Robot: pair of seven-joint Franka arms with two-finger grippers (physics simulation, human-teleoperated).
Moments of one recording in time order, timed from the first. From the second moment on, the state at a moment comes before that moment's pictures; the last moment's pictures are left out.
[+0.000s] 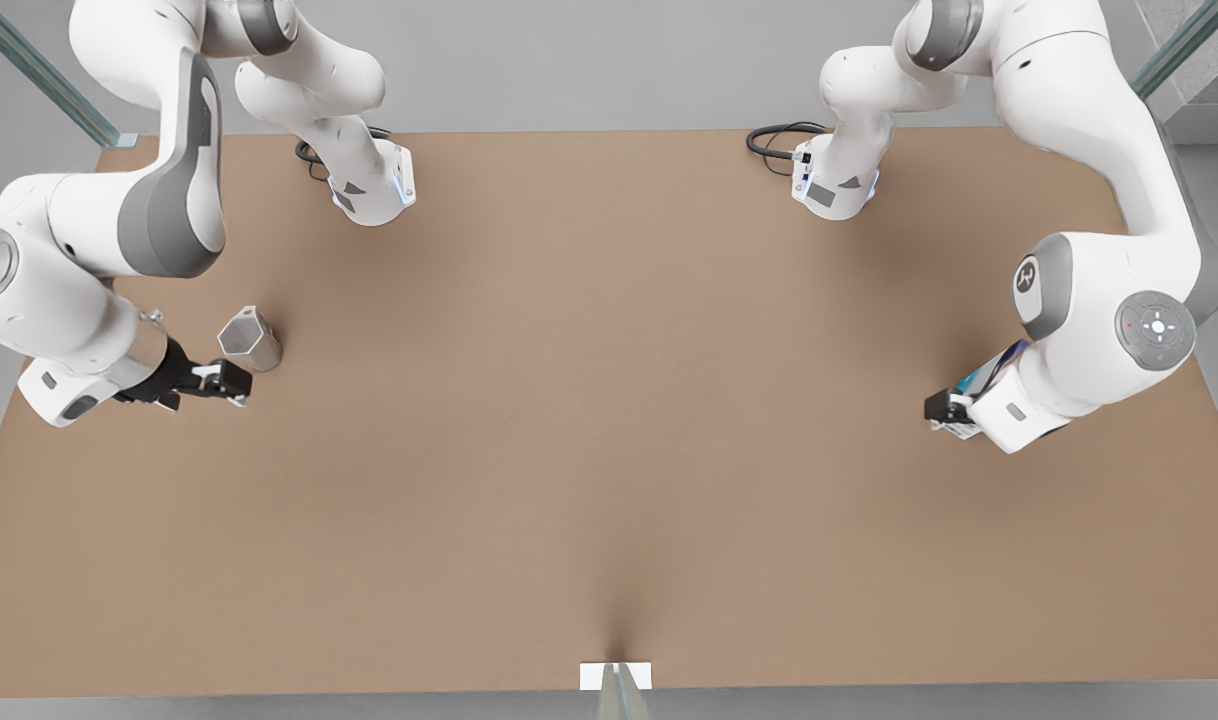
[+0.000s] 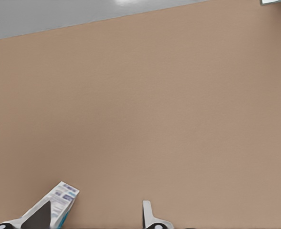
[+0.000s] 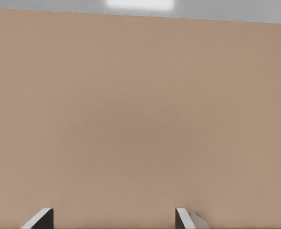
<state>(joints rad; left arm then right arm) -0.02 0.38 -0.06 -1.33 0.04 1.68 0.10 0.10 0.28 -0.09 -1.31 0.02 1.58 -0.02</state>
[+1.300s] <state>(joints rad) -0.02 0.43 -0.06 -1.35 0.06 1.63 0.12 -0.10 0.01 -0.17 -2.48 -0.10 2.37 -0.64</state>
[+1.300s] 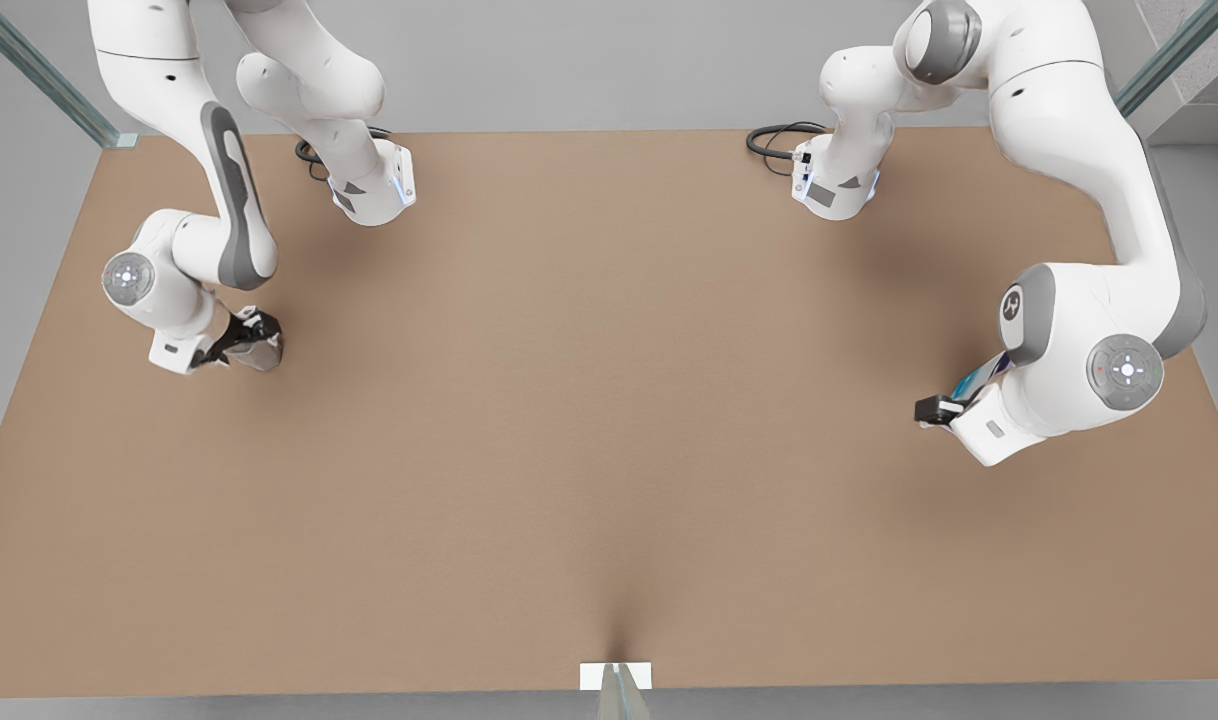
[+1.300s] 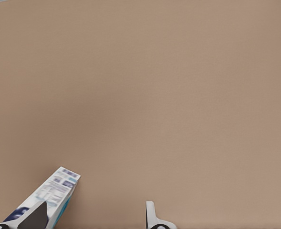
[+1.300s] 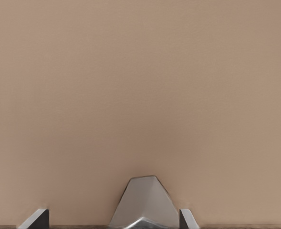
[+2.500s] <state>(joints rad) -0.01 0.46 -0.06 -1.34 0.06 1.63 0.12 -0.20 0.04 -0.21 -2.67 -0.10 2.60 -0.73</state>
